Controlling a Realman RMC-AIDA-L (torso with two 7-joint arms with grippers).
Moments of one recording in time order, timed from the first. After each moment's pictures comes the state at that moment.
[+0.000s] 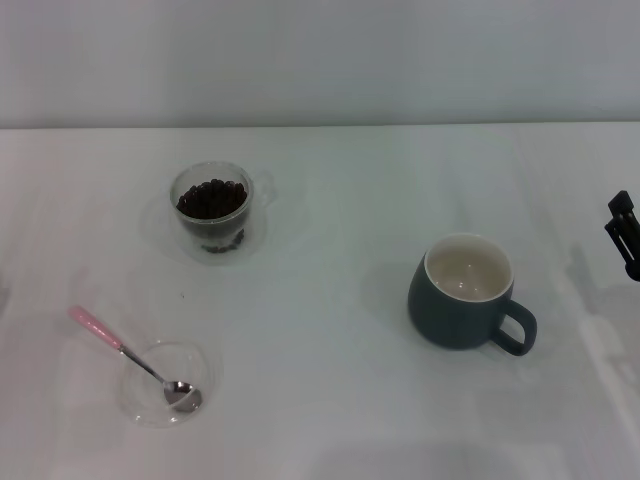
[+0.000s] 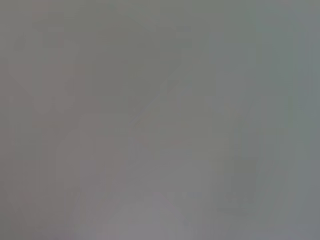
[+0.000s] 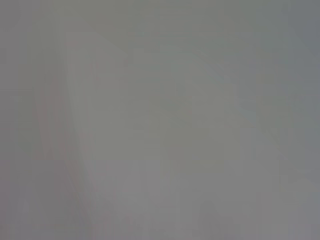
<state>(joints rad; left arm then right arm) -0.33 -2.08 0.33 0.02 -2.06 -1.27 2.77 0.20 2.01 0.36 0.41 -1.75 -1.35 0.14</state>
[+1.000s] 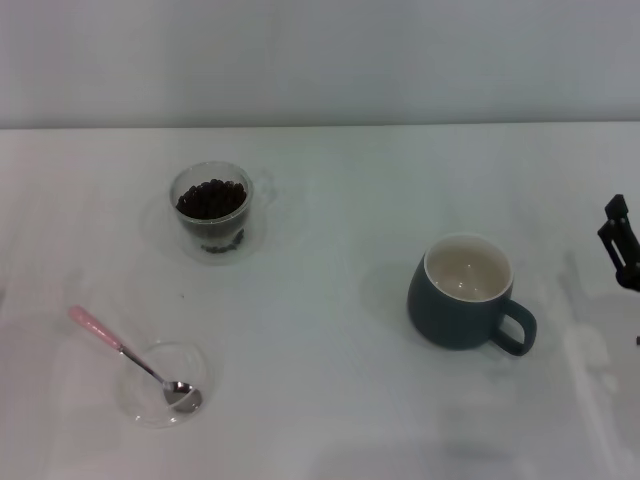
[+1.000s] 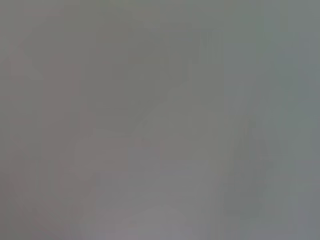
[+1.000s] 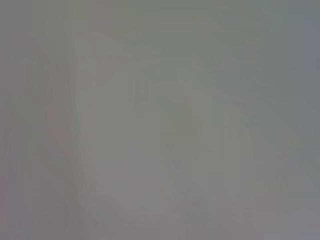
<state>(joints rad) -0.32 -2.08 0.33 0.03 -2.07 -1.27 2.77 0.17 2.01 0.30 0.58 -1.62 -1.42 -0.16</state>
